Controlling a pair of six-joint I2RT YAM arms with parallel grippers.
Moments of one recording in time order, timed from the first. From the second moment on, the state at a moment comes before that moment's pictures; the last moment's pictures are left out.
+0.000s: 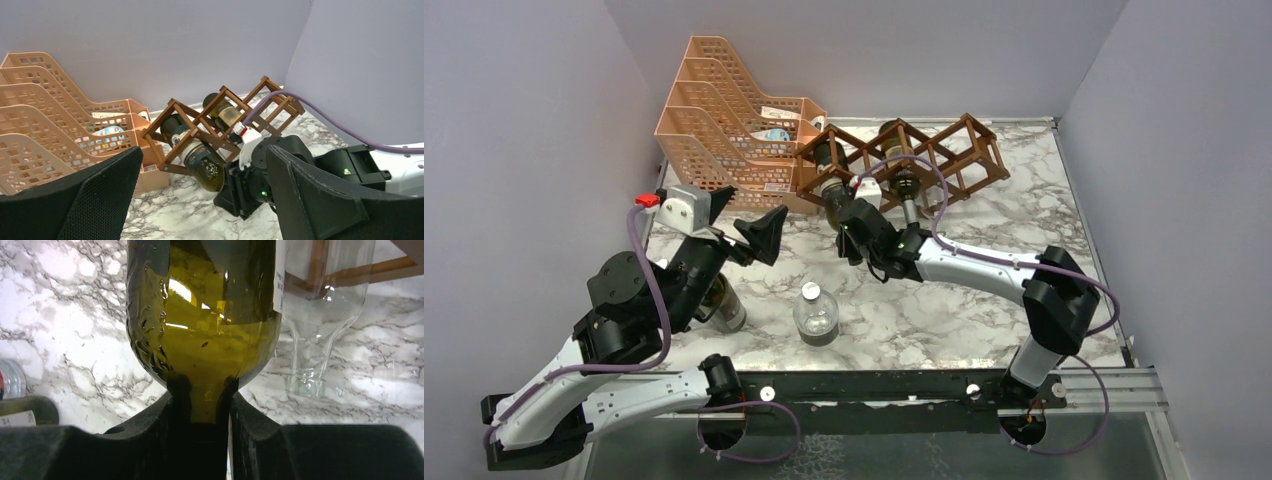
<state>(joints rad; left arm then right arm) -1.09 0.61 1.15 -0.34 -0.61 0.00 0.97 1.68 1.19 -0.18 0.43 0.58</state>
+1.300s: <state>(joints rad) -1.09 0.65 1.16 -0.34 -0.62 0.00 0.89 1.99 1.61 -0.33 0.43 0.89</state>
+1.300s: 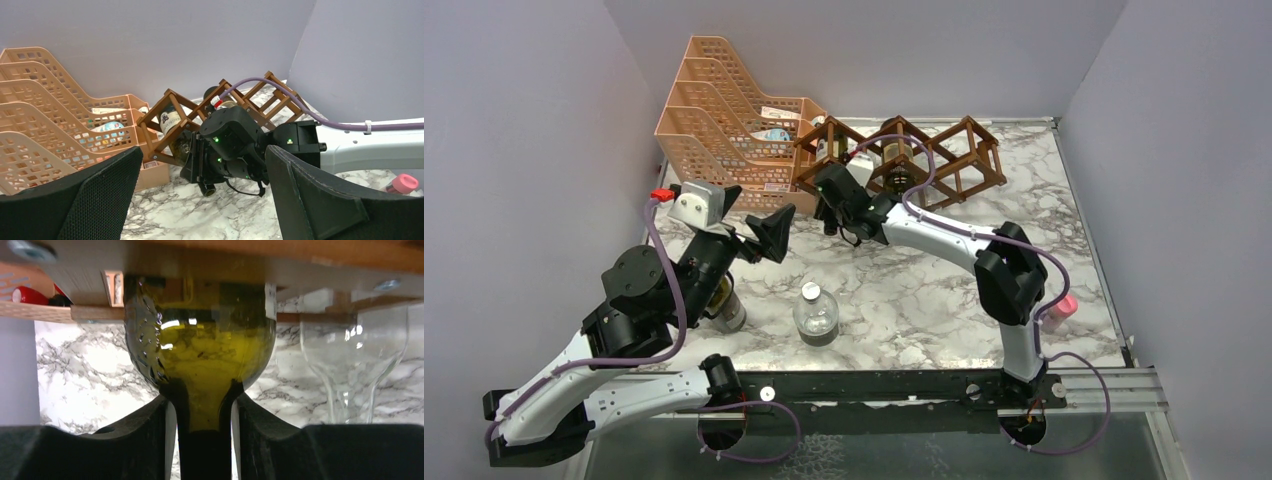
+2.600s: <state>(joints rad) -1.09 0.74 1.24 -0.20 -0.71 0.13 0.88 1.56 1.27 0.13 -0.06 0.40</state>
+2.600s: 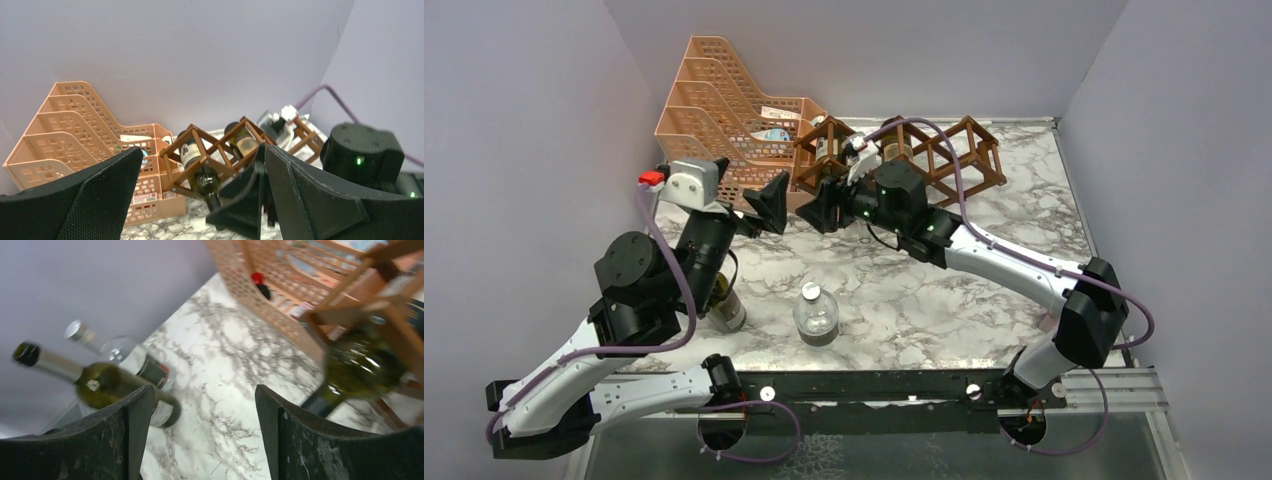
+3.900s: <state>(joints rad) -1.09 0.73 1.33 -0.07 -0.80 0.17 1.23 2.11 1.79 0.33 -0.38 -0.01</state>
